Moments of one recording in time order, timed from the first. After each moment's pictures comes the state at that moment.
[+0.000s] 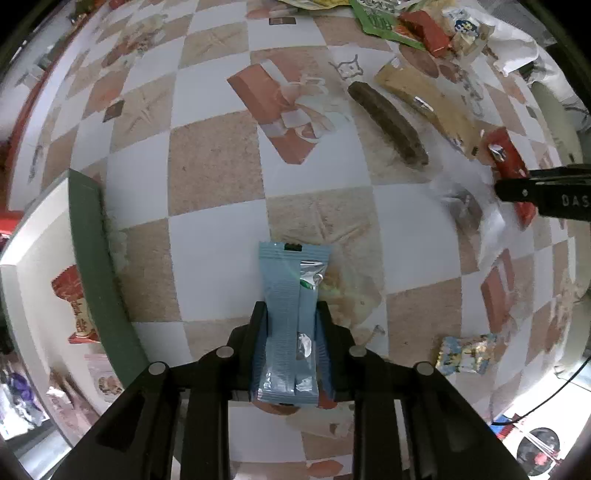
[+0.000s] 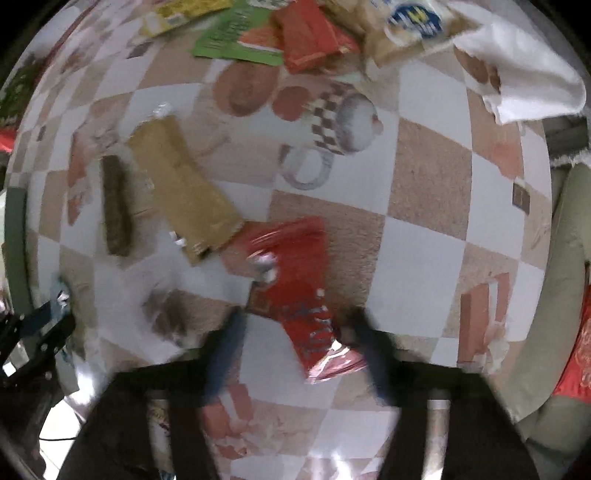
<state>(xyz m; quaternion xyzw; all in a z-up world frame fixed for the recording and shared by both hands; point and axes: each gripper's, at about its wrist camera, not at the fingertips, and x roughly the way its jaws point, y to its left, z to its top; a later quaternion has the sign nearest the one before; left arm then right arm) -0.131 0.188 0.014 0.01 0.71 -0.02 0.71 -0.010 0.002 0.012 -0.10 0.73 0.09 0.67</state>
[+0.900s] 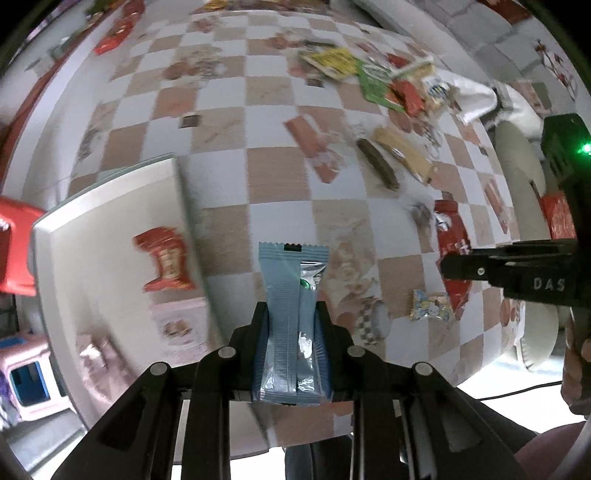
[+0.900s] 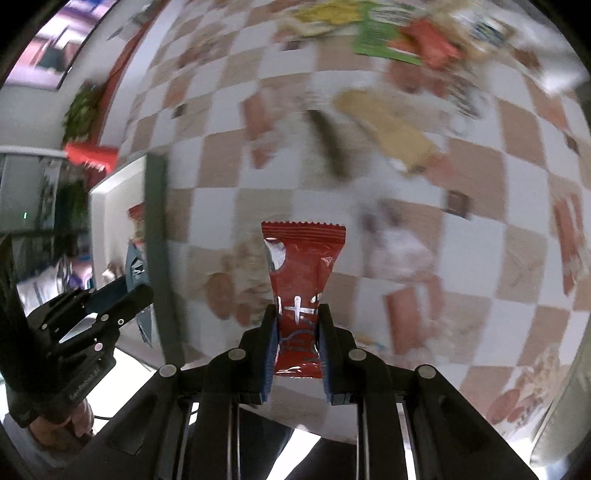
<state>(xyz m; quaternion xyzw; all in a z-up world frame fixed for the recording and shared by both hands) -0.182 0.259 0.097 -0.05 0.65 -0.05 0.76 -0.126 0.087 0.072 0.02 0.72 0.21 0.66</state>
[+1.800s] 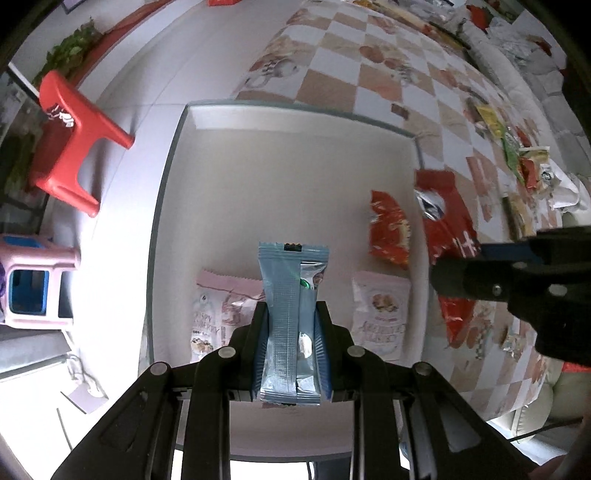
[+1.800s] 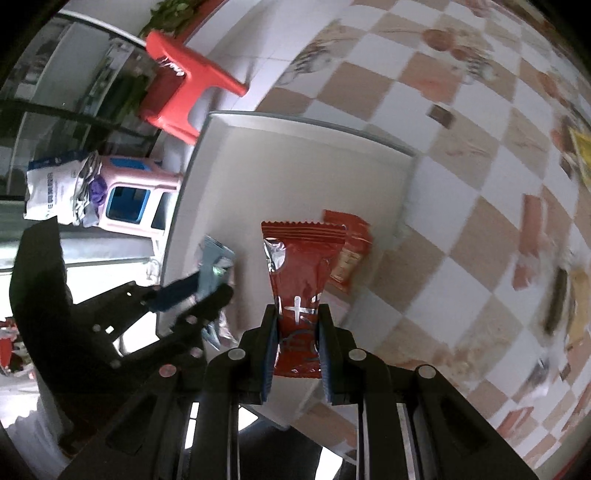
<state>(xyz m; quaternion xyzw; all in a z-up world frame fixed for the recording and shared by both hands) -0.237 0.415 0.068 -0.15 0.65 0.11 0.74 -0.148 0.327 0.069 -0.12 0.71 0.35 0.60</state>
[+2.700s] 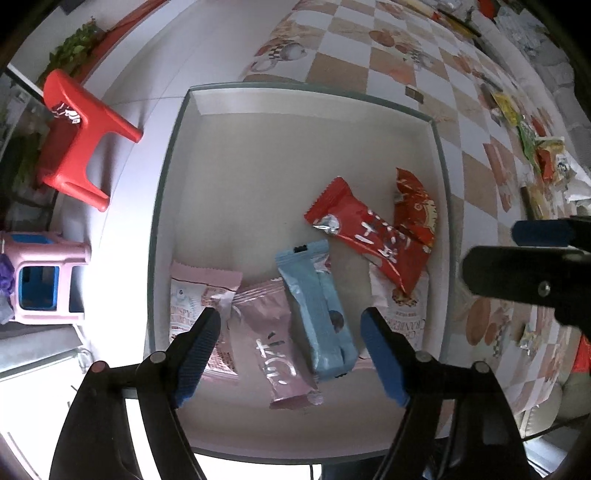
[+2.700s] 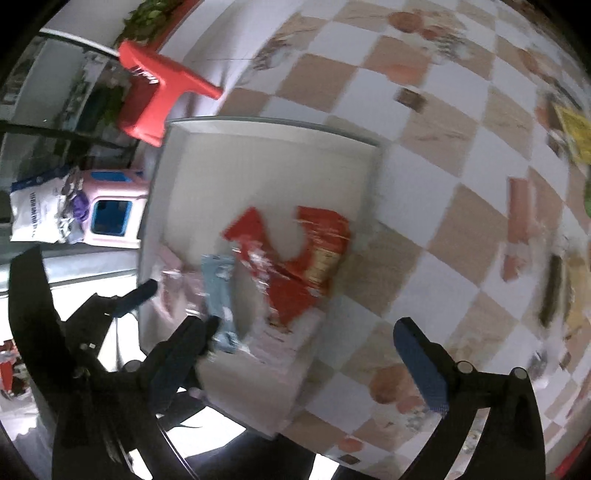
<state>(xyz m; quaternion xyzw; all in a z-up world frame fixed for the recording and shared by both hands) -0.237 0.410 0.057 -0.12 0.67 0.12 0.73 -0.132 0.286 0.058 -0.11 0.72 0.30 0.62</state>
